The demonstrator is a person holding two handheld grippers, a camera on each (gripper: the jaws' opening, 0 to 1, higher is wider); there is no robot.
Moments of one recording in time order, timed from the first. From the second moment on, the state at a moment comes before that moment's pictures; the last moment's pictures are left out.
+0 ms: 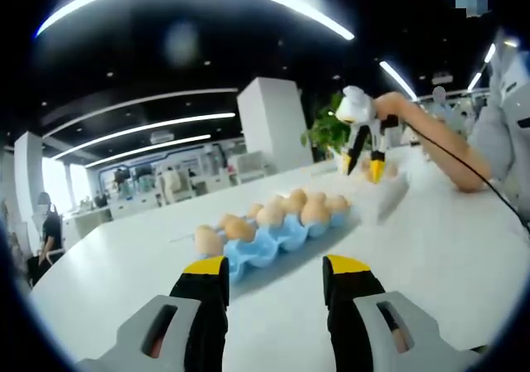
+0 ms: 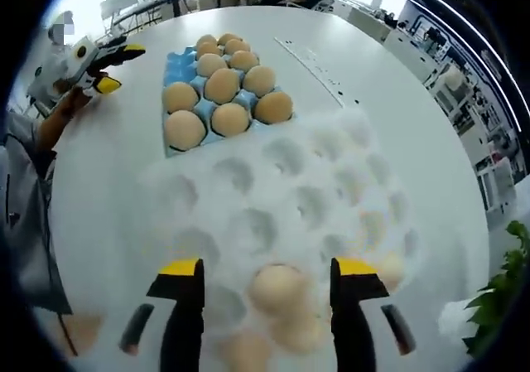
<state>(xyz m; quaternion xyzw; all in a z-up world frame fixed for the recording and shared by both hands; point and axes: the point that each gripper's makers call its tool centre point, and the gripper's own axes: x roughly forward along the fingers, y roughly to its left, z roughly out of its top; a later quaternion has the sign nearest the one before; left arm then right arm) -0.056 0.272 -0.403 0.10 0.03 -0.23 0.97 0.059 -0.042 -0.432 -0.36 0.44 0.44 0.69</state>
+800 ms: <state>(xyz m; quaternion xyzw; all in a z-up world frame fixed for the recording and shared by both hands) -0.056 0.272 -0.402 0.10 0.03 -0.23 0.97 0.060 -0.066 -0.431 -0.37 0.47 0.40 0.70</state>
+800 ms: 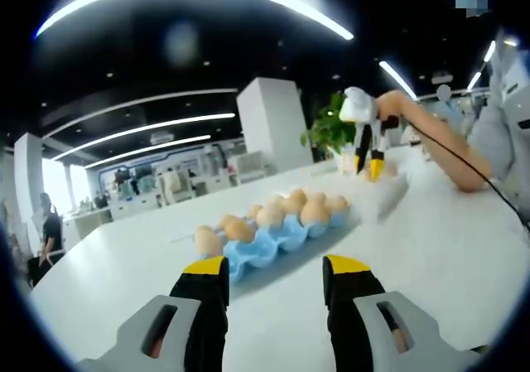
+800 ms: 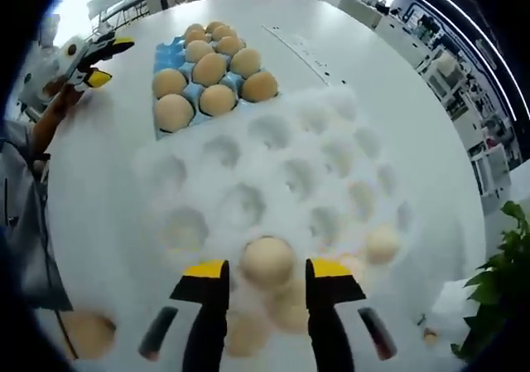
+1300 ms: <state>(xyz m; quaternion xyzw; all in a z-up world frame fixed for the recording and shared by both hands) -0.056 0.272 -0.403 0.10 0.03 -0.23 0.97 0.060 -0.064 -0.433 -0.36 0.48 0.42 0.68</state>
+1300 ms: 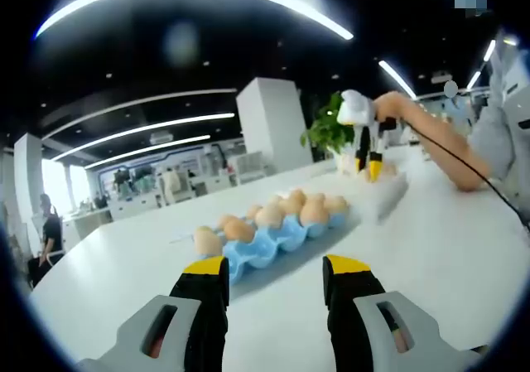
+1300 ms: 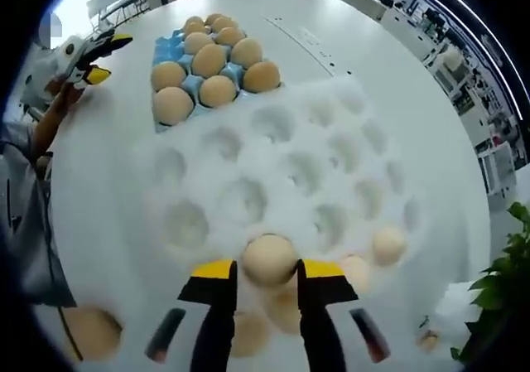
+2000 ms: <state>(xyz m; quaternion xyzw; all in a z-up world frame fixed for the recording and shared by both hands) -0.056 0.271 -0.403 0.10 0.03 -0.23 0.97 0.065 -0.067 -0.433 -0.33 0.49 0.40 0.69</state>
